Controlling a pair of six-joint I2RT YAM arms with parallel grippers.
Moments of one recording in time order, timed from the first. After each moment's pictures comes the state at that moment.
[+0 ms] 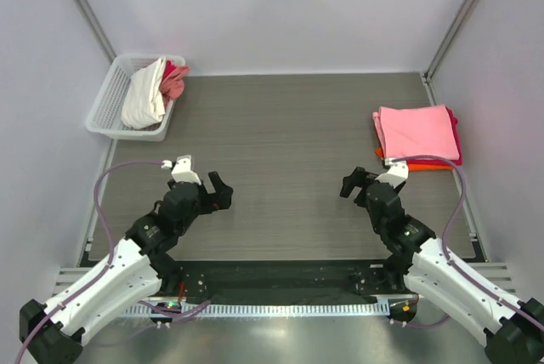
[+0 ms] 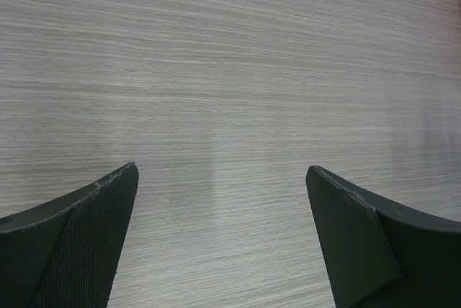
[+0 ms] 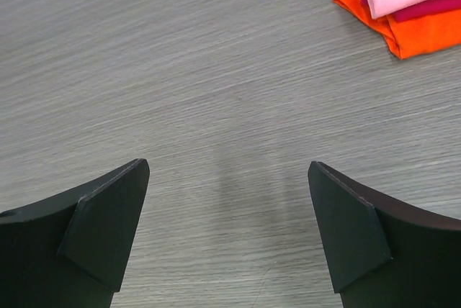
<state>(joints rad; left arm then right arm) -0.67 0.61 0.44 -0.33 -0.34 -0.65 0.59 0.62 0.30 -0.14 0.56 0.59</state>
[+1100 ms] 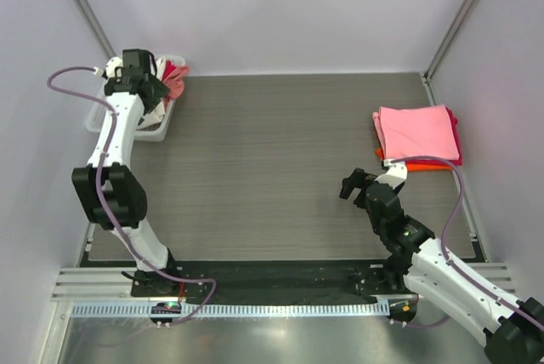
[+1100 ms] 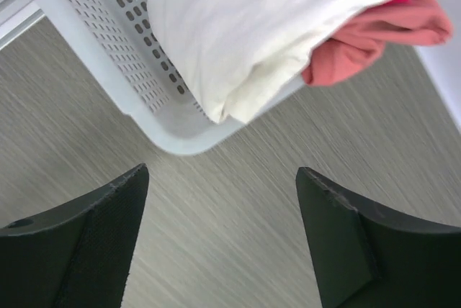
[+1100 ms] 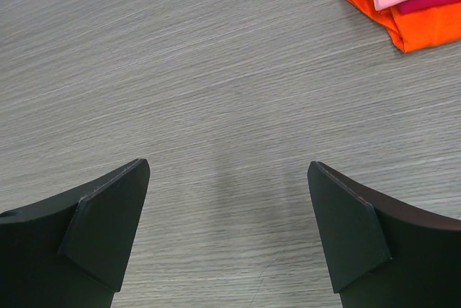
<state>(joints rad) 0.04 1.72 1.72 -0.83 -0.38 -0.78 0.59 0.60 0.28 -0.14 0.55 0.59</state>
